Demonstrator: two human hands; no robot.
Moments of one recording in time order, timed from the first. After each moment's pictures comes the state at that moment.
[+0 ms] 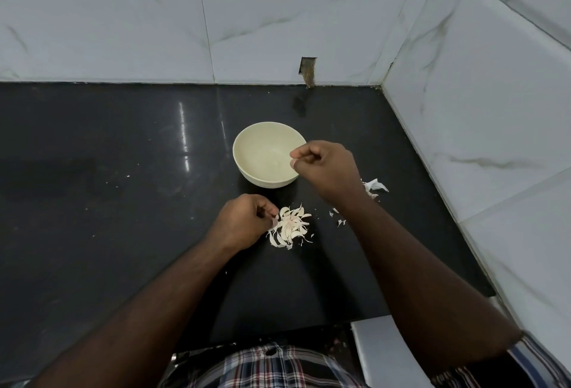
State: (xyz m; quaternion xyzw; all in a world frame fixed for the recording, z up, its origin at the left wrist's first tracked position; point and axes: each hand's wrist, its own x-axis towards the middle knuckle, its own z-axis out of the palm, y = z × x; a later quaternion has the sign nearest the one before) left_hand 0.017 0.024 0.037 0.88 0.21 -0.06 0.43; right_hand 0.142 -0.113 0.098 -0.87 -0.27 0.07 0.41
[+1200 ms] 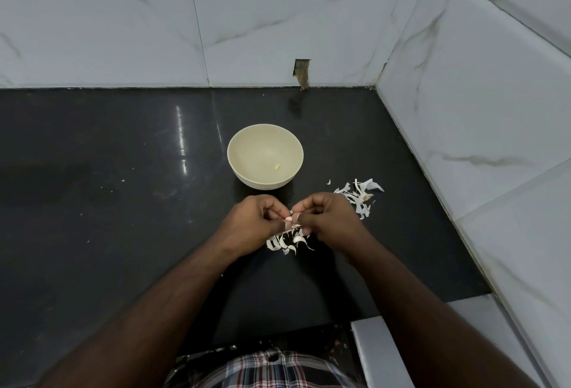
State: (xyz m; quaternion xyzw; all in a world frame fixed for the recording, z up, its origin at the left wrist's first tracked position) left_hand 0.021 0.007 0.041 0.81 0.19 -0.06 0.55; right_hand 0.106 -0.155 0.052 -0.79 -0.13 0.29 0.52
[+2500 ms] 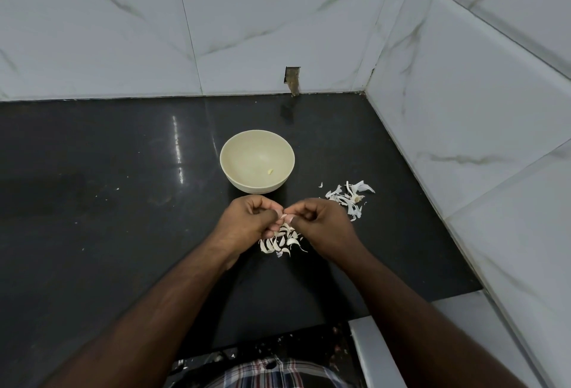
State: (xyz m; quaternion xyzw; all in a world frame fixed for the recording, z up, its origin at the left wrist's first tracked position) left_hand 0.020 -0.009 0.054 0.65 0.25 -0.01 0.72; right_hand 0.093 -0.162 0.050 -0.79 -0.21 0.20 0.54
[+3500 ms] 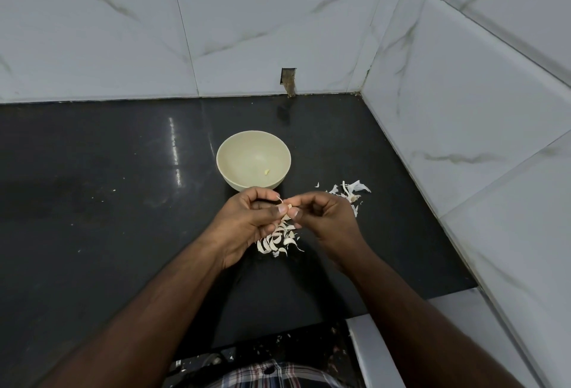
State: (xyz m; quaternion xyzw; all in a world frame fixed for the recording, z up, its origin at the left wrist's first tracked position) left_hand 0.018 -0.012 0.075 0.51 0.24 -0.04 0.83; right_hand 0.084 -0.170 0.068 -0.66 -0.19 0.21 0.69
